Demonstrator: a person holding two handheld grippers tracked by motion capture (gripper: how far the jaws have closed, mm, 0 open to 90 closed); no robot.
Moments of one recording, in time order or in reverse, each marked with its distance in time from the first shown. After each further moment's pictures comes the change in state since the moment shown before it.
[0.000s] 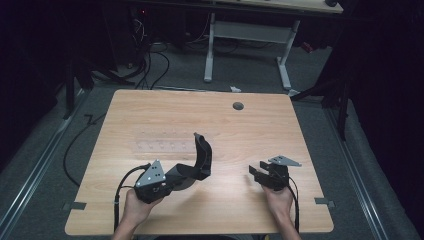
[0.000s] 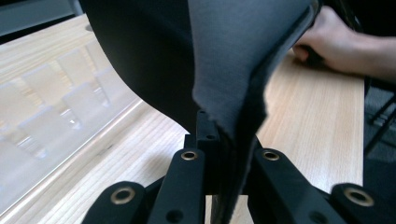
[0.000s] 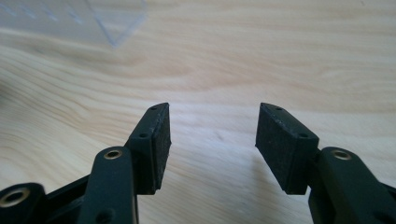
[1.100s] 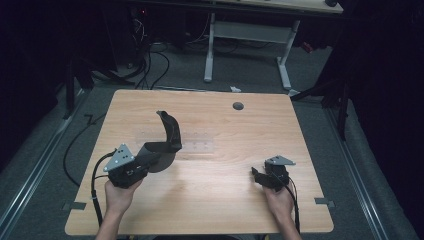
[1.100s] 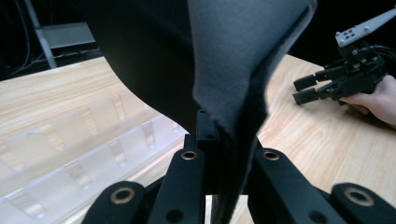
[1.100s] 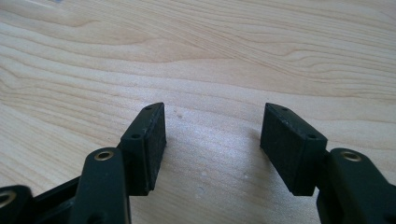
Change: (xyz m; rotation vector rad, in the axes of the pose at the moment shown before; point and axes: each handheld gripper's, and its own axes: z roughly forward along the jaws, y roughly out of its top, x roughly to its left) left arm 0.044 0.044 -0.031 -0.216 0.148 -0.079; right arm 0.000 0.000 0.005 0.071 -0.127 -0.087
